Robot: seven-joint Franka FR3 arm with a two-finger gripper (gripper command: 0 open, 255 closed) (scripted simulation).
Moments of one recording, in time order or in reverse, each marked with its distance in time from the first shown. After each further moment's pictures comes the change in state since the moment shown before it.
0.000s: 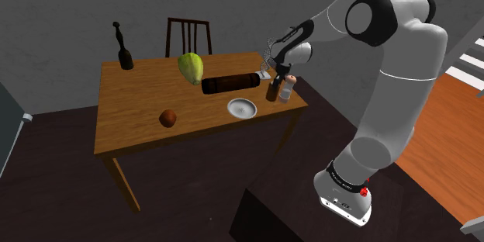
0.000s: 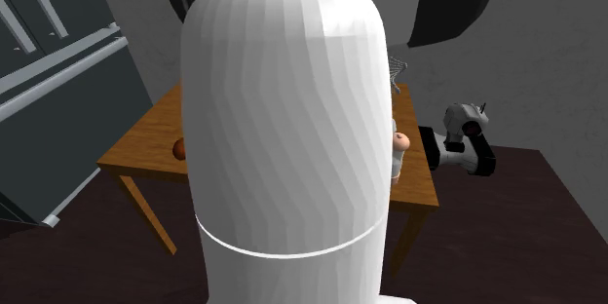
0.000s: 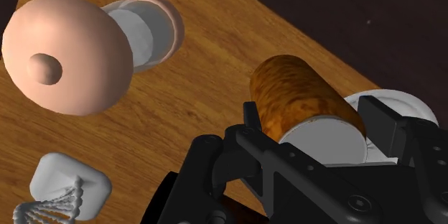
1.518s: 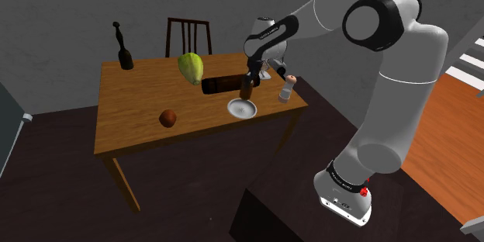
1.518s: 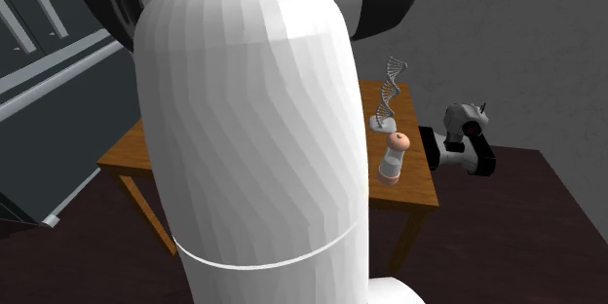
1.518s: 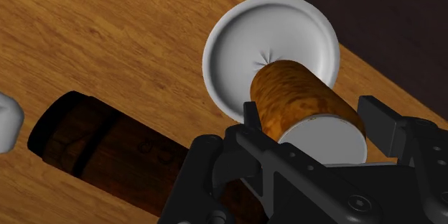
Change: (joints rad) arm 0.208 -0.006 0.080 0.107 -0.060 -0.104 0.339
